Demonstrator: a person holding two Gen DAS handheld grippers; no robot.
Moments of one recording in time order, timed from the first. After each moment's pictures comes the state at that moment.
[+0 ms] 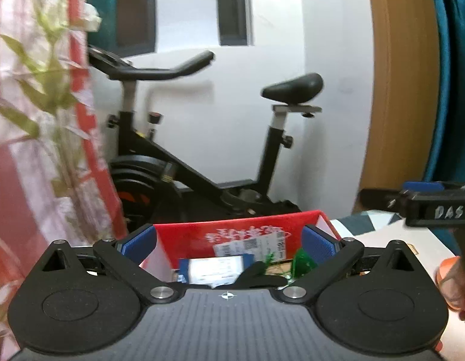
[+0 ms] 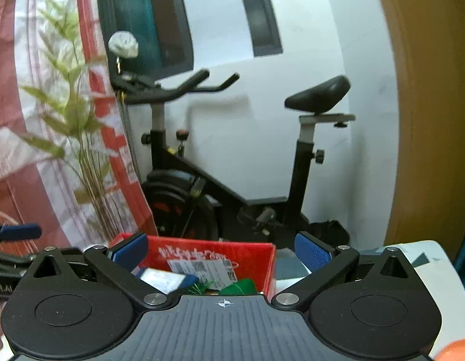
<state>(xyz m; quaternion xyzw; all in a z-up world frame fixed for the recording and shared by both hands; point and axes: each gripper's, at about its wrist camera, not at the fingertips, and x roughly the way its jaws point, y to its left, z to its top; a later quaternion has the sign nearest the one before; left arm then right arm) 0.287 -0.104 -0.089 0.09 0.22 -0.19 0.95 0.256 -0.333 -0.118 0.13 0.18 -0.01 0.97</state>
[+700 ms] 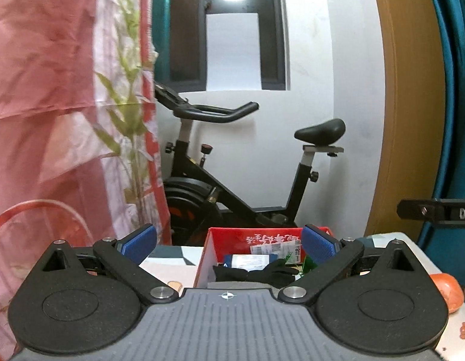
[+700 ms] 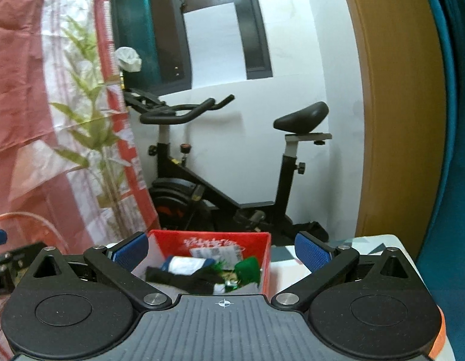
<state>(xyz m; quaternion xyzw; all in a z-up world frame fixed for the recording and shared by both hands) 0.134 -0.045 -0.019 0.06 0.16 -0.11 0.98 0.106 -0.276 -0.036 0.11 0.18 -0.04 0.98</state>
